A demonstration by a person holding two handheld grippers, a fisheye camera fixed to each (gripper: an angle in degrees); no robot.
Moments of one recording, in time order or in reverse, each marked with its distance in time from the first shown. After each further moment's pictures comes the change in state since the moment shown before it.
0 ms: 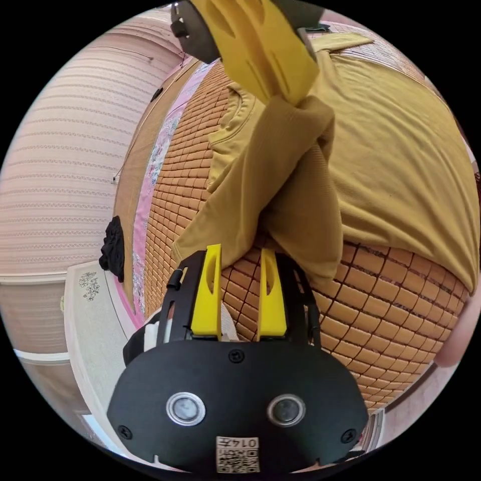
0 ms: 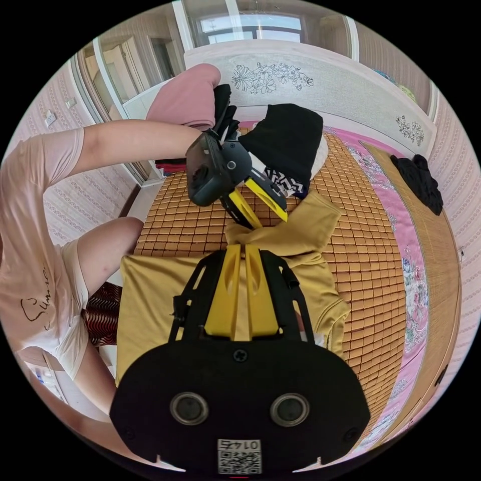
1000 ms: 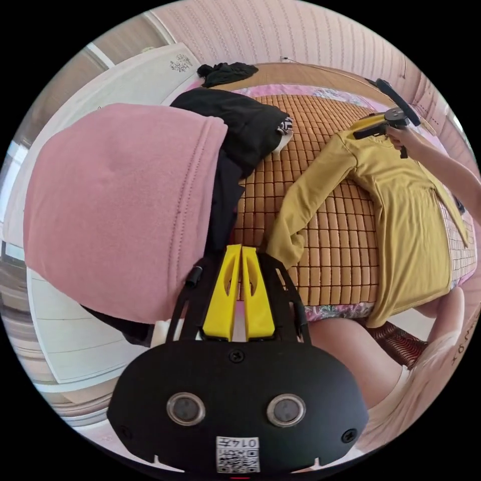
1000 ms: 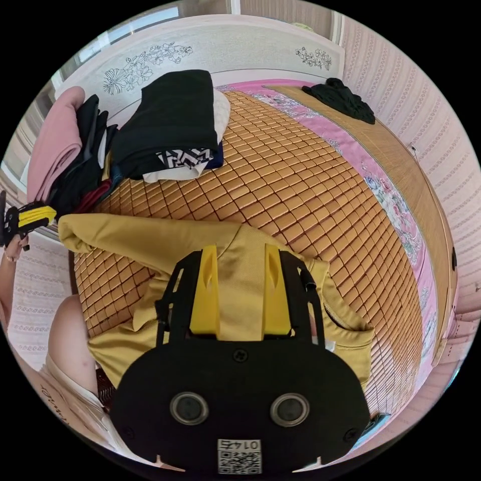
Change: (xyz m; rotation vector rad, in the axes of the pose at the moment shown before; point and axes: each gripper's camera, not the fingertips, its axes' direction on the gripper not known) left arm 0.024 0.242 -0.161 -0.302 0.190 -1.147; right arm 0.061 -0.053 0.100 -0.097 0.272 0.513
